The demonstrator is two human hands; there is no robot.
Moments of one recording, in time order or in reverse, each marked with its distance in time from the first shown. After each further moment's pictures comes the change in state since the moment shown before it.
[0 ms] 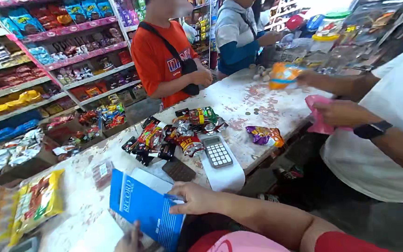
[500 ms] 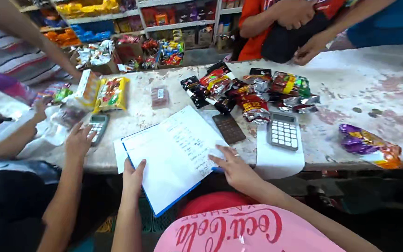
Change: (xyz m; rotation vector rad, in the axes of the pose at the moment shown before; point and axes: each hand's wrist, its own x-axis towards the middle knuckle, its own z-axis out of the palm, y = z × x) left_hand -0.058 -0.067 -0.035 -0.638 0.550 -0.173; right_hand -0.031 0.024 0.062 -0.603 -0.073 -0.001
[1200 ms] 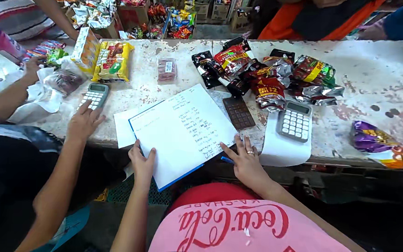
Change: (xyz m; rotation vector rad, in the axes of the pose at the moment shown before) left_hand -0.013 -0.062 0.013 0.242 0.116 0.139; right_hand -0.025 0.008 0.026 -0.239 -0.104 0.231
